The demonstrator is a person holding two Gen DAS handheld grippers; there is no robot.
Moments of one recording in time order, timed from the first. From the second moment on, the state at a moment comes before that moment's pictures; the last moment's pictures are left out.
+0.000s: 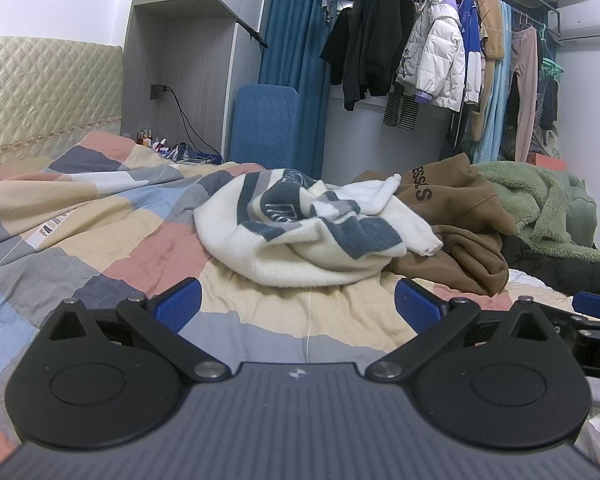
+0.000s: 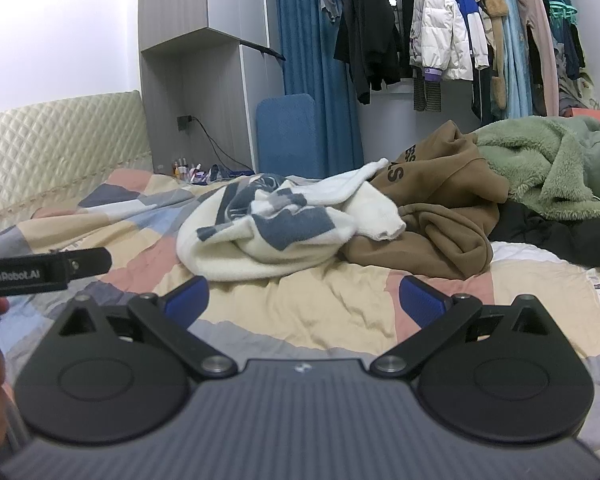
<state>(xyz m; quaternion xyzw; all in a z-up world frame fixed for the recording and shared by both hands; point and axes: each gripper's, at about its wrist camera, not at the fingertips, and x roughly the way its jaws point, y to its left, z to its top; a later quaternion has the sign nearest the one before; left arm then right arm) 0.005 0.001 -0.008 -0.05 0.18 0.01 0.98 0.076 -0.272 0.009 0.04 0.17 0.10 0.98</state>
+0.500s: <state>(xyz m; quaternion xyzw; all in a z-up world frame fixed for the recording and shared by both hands) 0.005 0.001 -0.008 -0.05 0.18 0.01 0.98 0.076 -0.273 0.003 0.04 0.18 0.10 0.98</state>
